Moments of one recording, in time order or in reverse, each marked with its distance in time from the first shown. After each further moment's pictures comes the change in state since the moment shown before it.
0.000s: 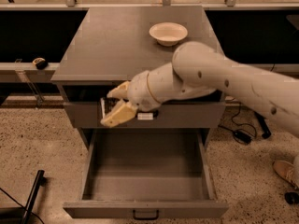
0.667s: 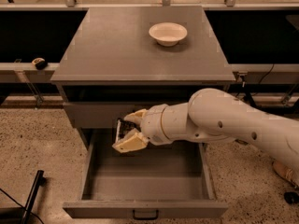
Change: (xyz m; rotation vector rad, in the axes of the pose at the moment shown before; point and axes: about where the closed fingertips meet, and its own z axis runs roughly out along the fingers) arm 0.063 0.049 -0.018 0.203 0.047 0.126
